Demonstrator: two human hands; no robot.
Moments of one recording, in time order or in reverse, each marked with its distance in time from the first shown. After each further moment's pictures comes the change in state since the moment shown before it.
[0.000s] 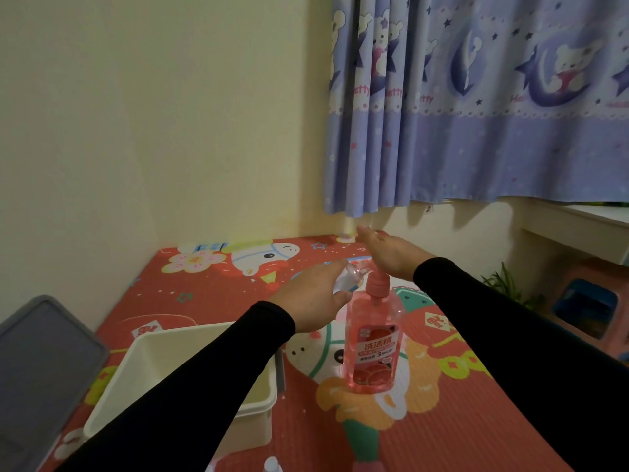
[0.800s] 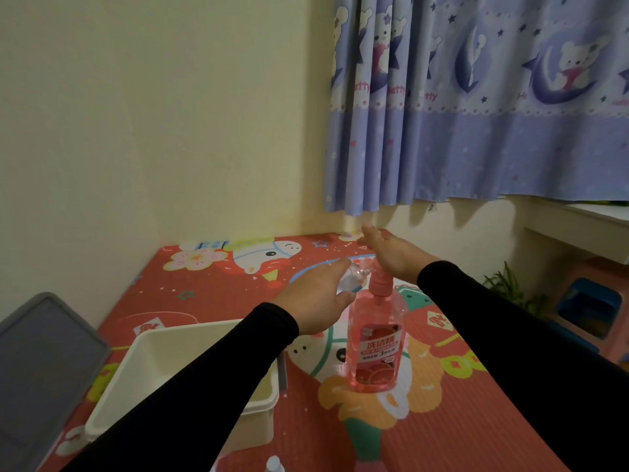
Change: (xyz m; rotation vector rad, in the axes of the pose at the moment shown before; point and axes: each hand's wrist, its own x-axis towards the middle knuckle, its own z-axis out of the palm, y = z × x) left_hand 0.002 -0.002 0.007 -0.005 0.008 -0.003; right_hand 0.009 0.010 0.008 0.043 0.012 -0.015
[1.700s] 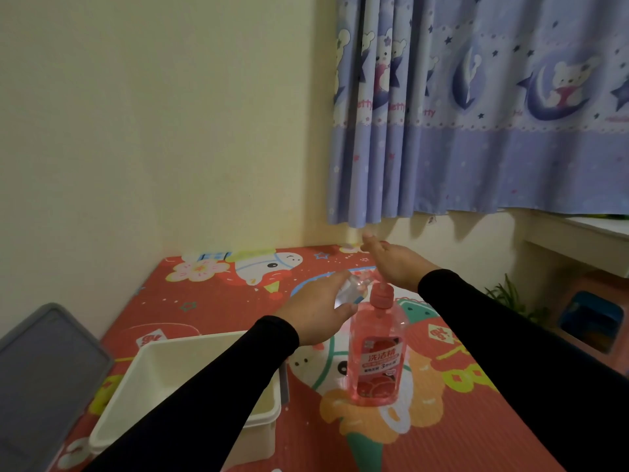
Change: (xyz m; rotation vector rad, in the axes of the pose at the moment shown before) left_hand 0.001 -0.007 0.002 -0.109 0.048 0.015; right_hand -0.006 -0.011 -0.007 -0.052 0.057 -0.009
